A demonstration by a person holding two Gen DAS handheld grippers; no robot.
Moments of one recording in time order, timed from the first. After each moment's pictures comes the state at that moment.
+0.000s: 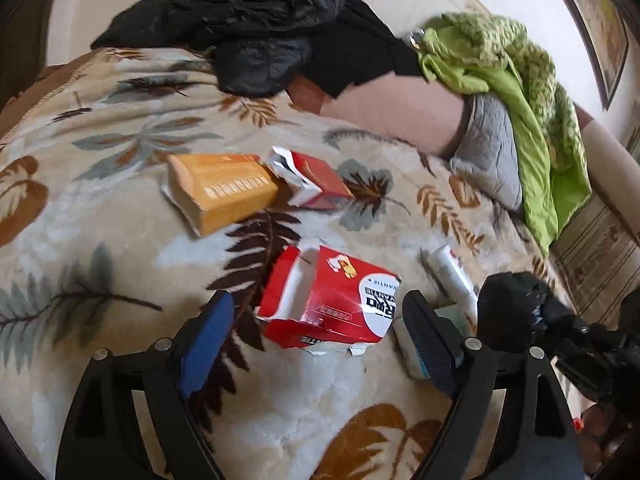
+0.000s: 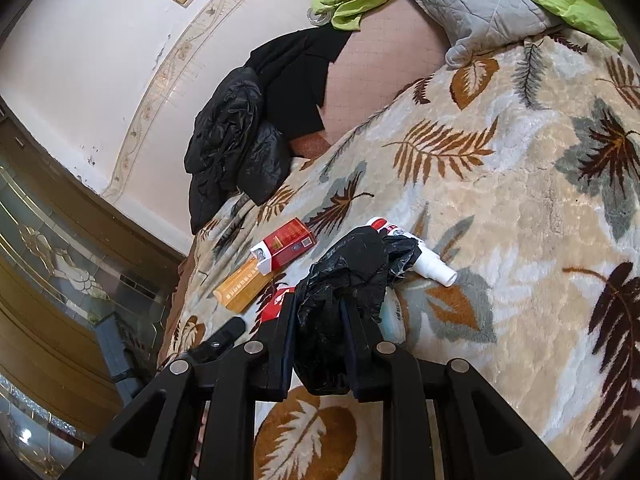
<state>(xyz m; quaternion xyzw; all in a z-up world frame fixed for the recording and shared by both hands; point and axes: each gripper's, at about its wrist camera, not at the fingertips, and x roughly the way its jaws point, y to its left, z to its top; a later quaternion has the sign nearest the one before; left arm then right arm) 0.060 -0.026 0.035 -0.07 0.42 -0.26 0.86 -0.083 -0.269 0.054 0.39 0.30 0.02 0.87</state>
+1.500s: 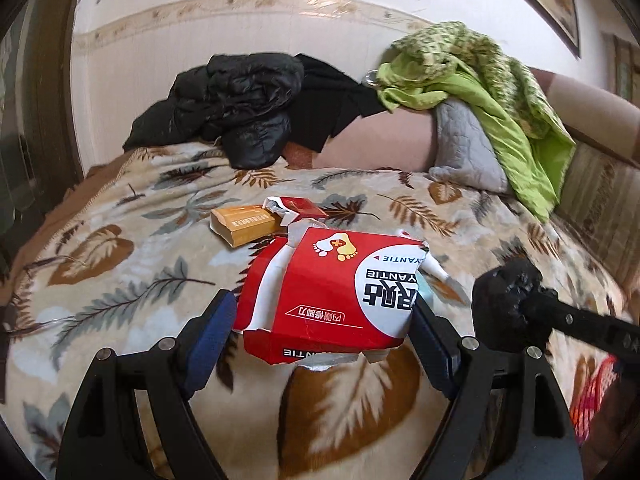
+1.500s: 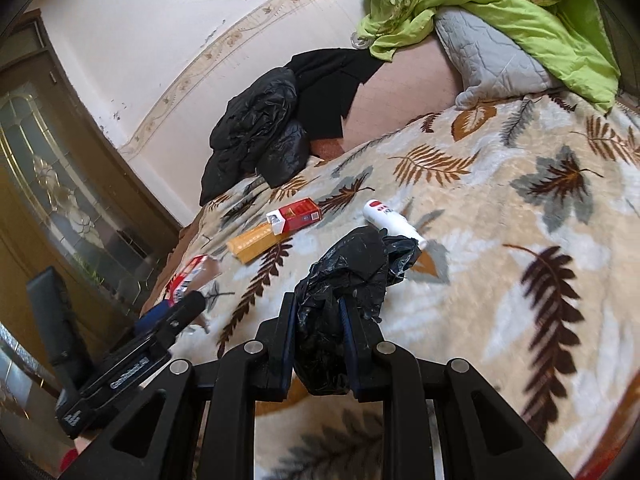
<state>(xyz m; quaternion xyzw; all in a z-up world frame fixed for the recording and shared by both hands) -0.100 -0.016 0.103 0.04 0.29 -0.22 0.93 -0.188 -0.234 0.078 0.28 0.29 0.03 0.92</state>
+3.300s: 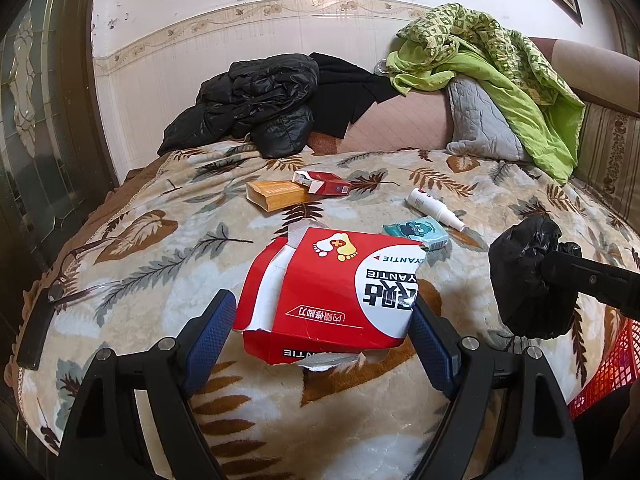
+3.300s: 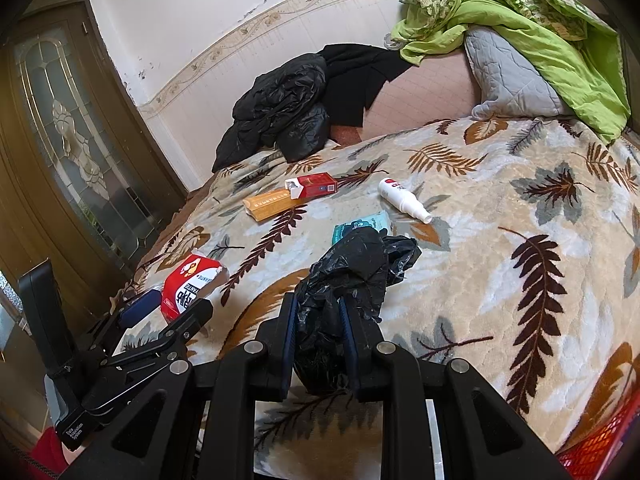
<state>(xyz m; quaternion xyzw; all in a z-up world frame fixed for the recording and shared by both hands) -0.158 -0.010 0.076 0.09 0.27 -0.16 0.94 -0.220 -0.199 0.074 0.21 0.30 0.05 0.93</state>
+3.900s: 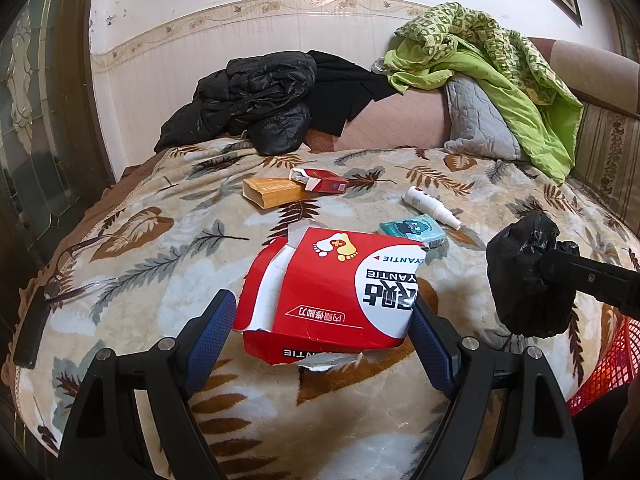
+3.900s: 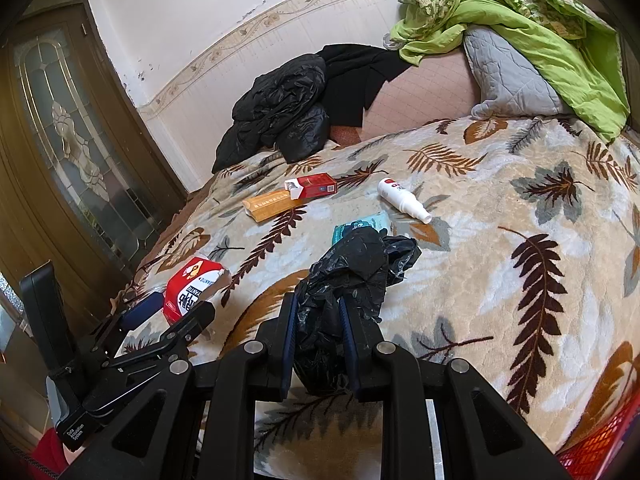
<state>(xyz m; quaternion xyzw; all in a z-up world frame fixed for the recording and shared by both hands) -0.161 -0.014 0.075 0.09 0.28 -0.16 0.94 -0.220 -0.200 0.075 0.21 0.30 0.05 0.93</state>
